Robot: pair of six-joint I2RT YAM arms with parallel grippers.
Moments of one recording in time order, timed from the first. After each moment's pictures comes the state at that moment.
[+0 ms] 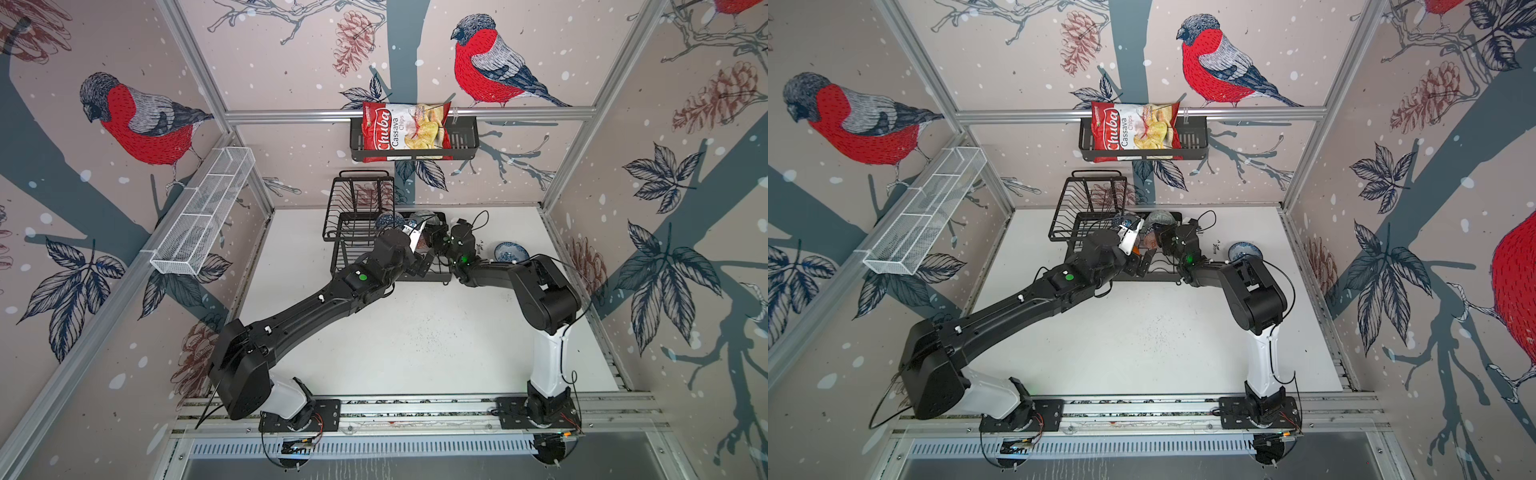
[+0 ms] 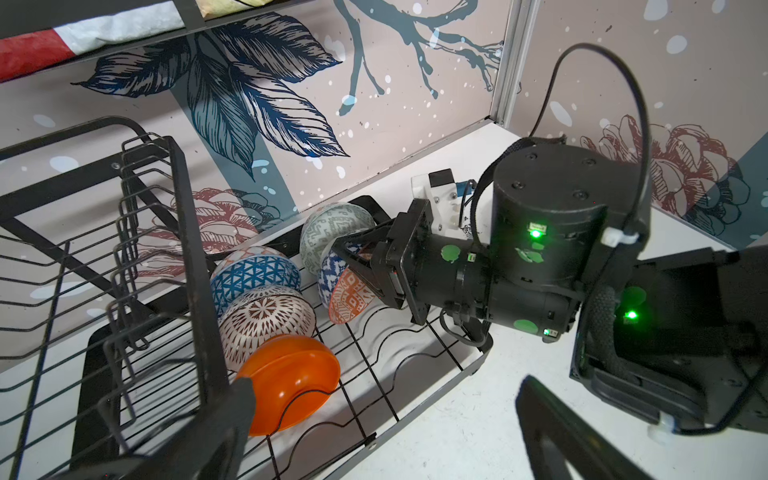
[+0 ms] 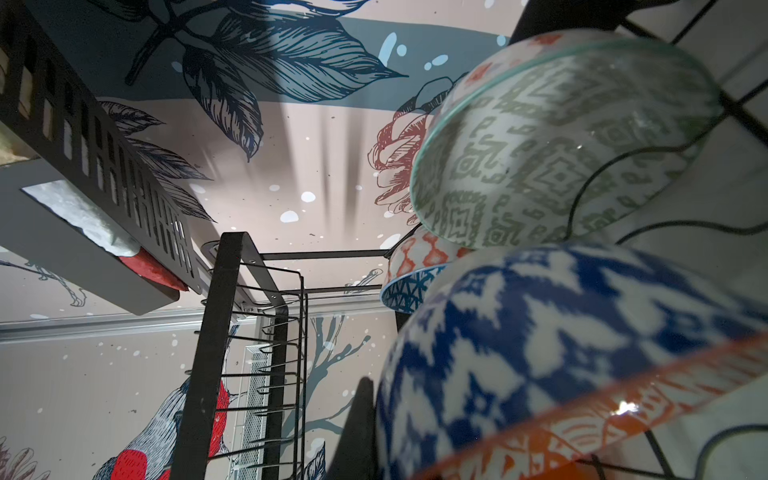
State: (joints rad) left arm -0.81 1.46 1.20 -0.13 -0.24 -0.02; right arm 0.51 2.05 1.14 0.80 -0.14 1.46
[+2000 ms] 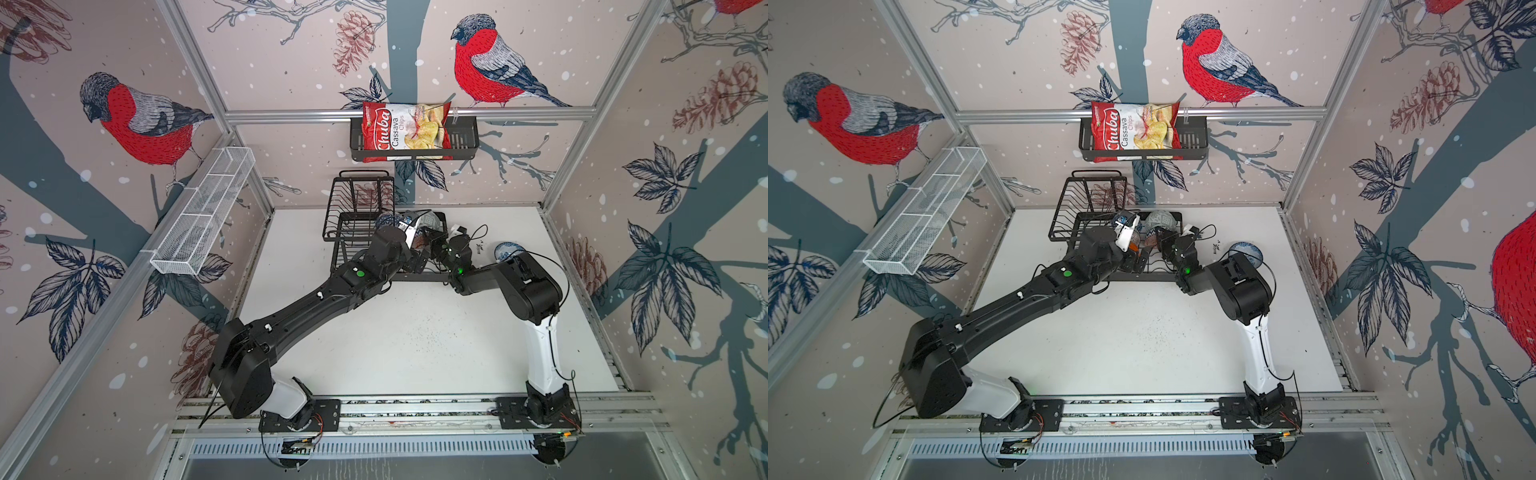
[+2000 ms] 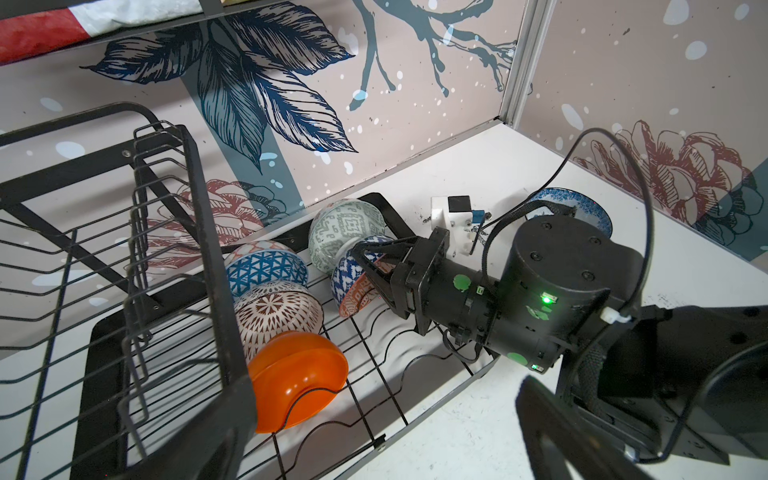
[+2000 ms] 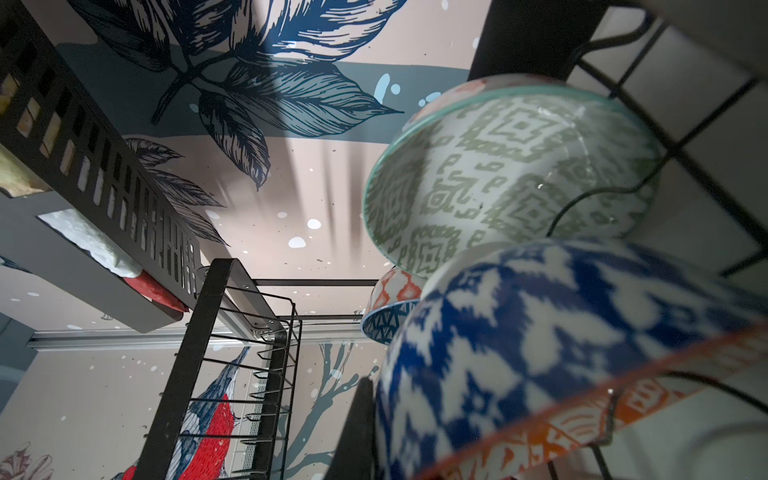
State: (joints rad) left arm -0.77 1.46 1.20 -0.13 -0.21 -0.03; right arm 0.52 2.18 1.10 1.05 -0.05 1.49
